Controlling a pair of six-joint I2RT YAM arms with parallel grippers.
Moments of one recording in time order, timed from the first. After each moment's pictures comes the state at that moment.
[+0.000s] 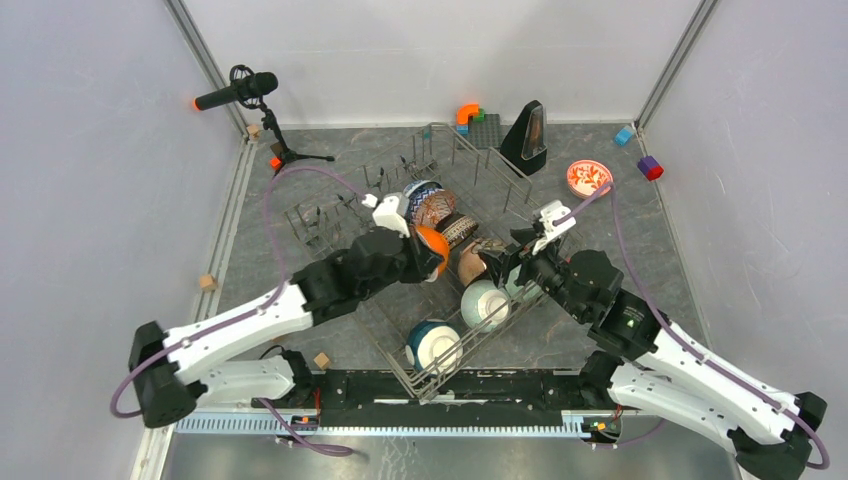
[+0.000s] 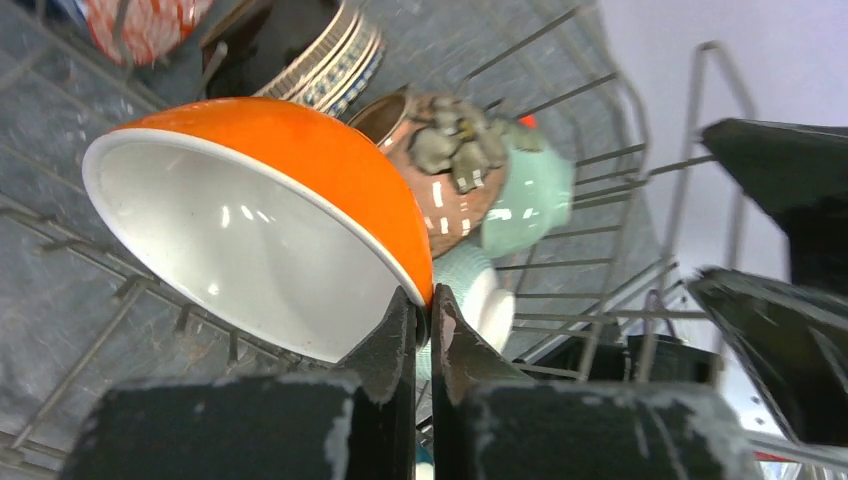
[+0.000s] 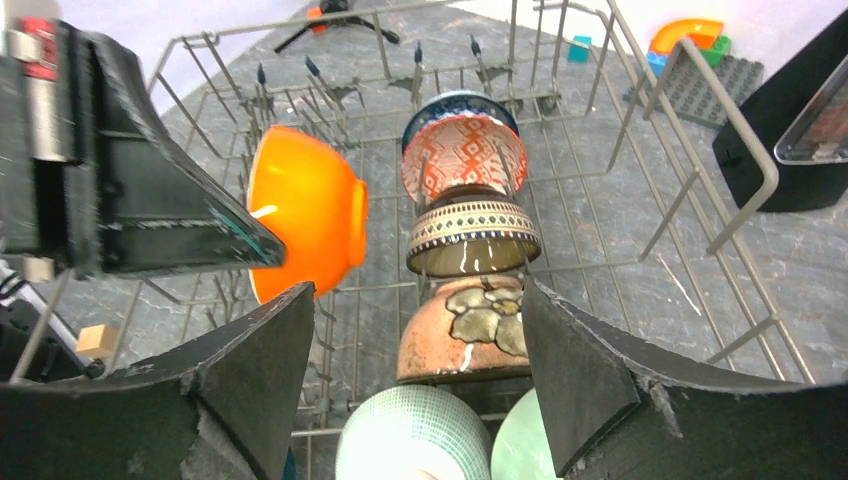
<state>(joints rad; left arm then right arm) -1.00 1.12 0.89 -0.26 -0.26 -0.86 0.90 0.67 0.68 -0.12 0.27 0.16</state>
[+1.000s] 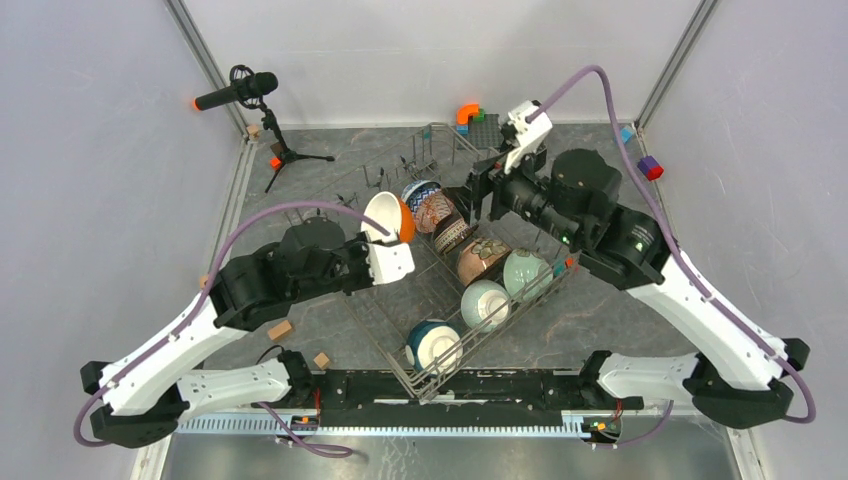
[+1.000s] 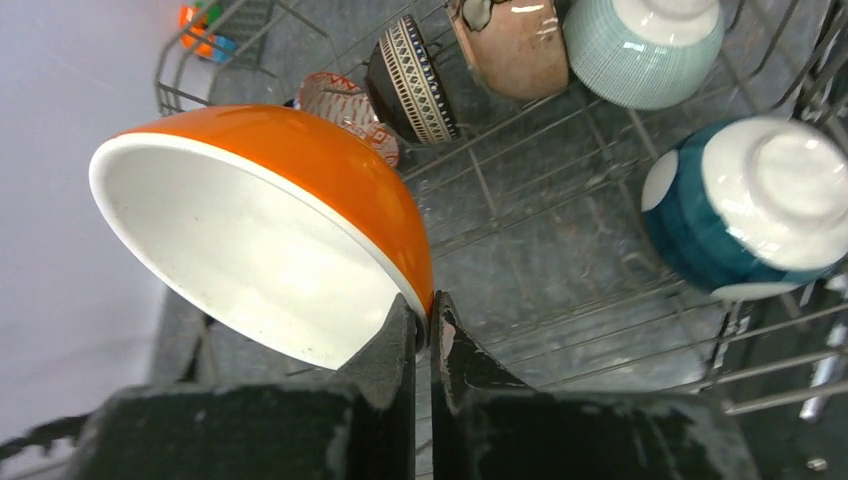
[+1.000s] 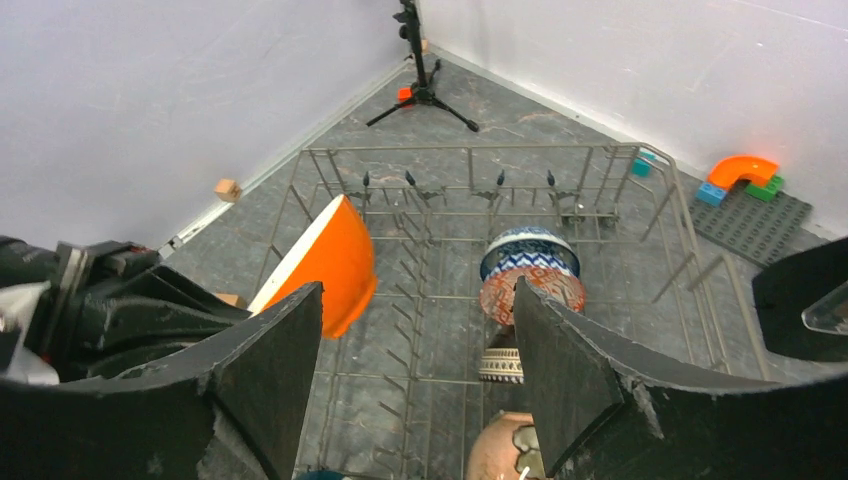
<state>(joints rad) -1.00 0.91 1.24 -0.87 -0.08 0.48 0.90 1.13 1.50 -0.47 0.14 0.15</state>
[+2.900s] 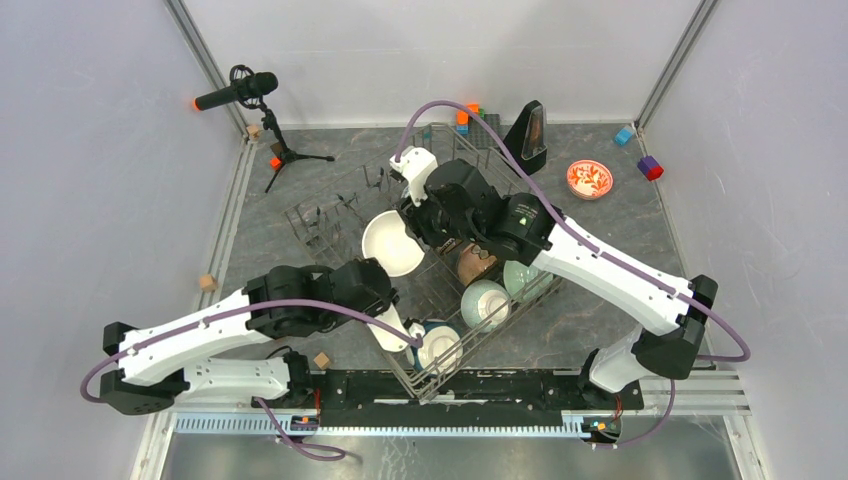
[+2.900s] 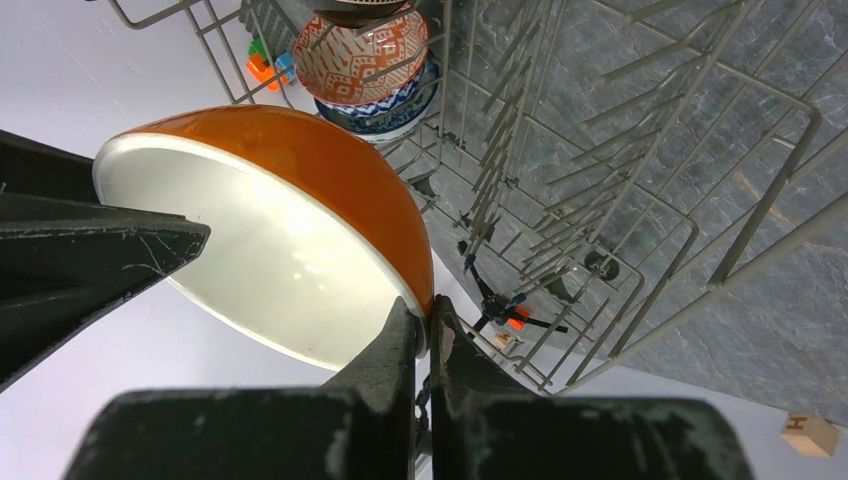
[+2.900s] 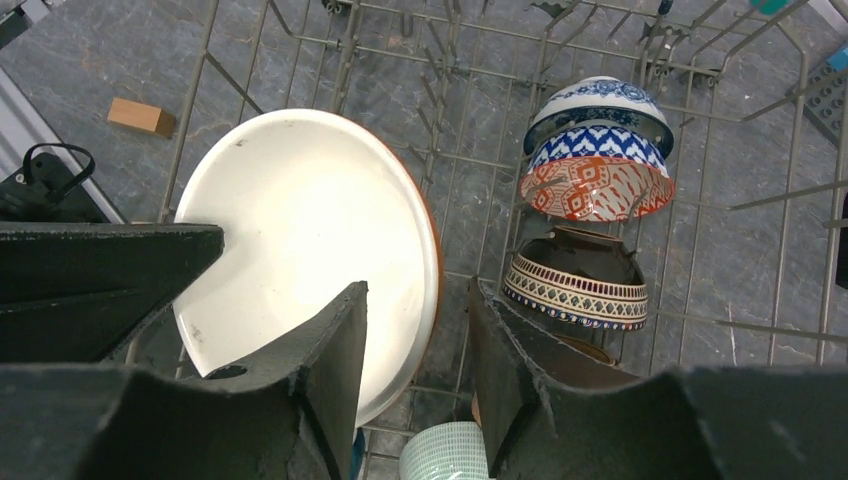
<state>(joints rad) -1.25 0.98 1.17 -1.10 -0.46 1.26 1.03 1.52 1.66 -0.72 0.15 0.09</state>
